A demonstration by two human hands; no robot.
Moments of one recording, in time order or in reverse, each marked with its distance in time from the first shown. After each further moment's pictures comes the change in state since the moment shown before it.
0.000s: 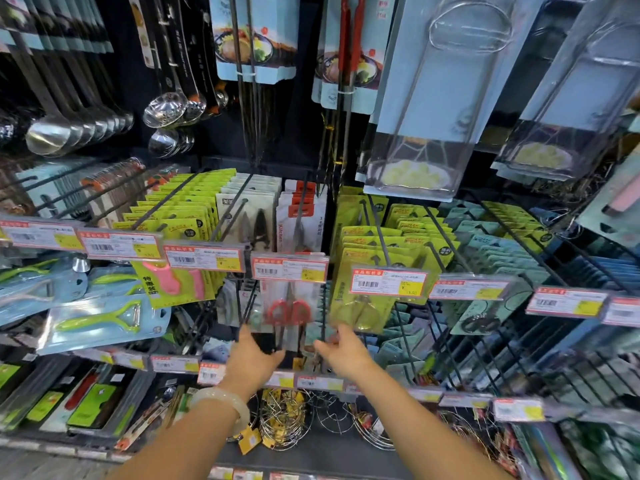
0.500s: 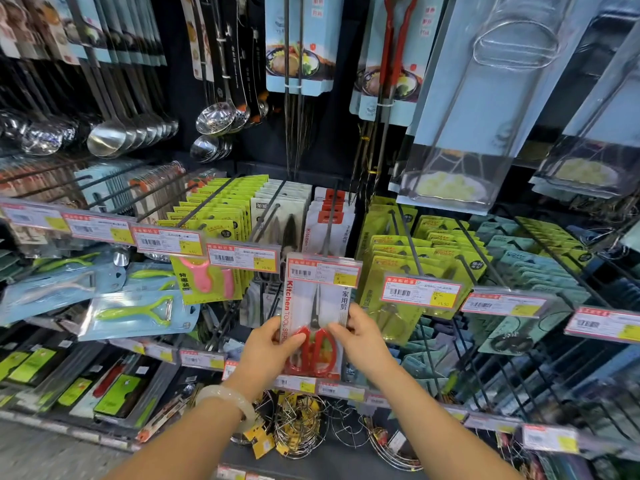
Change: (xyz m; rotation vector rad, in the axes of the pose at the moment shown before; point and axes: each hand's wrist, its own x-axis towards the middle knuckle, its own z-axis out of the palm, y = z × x) left_hand -0.027 0.005 -0.033 -0.331 -0.007 0.301; right_hand -0.003 -0.025 0.004 0.250 0.066 -0.331
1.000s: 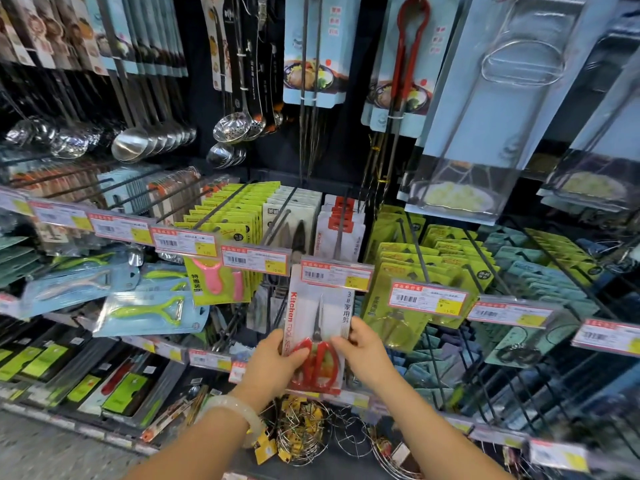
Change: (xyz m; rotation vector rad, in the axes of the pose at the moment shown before) left_hand -0.015 -0.001 0.001 0.033 0.004 -0.083; right_hand -0.009 0.000 0.006 0.030 -0.048 -0.002
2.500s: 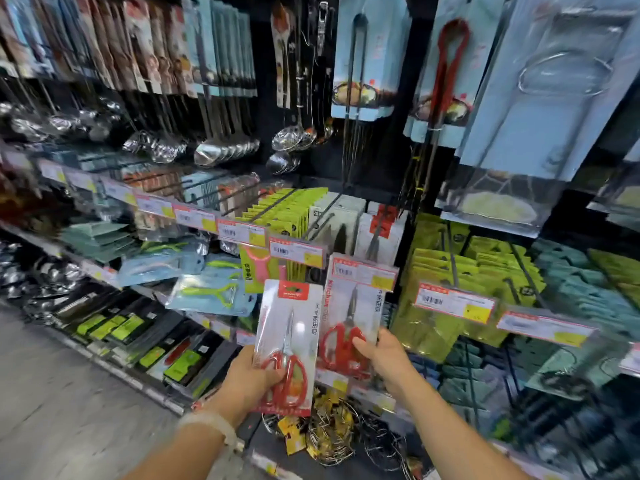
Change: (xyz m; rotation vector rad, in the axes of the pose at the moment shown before) left_hand -0.063 -0.030 -0.043 -0.258 0.232 -0.283; right_hand -0.004 0.005 0.001 0.206 -0.120 0.234
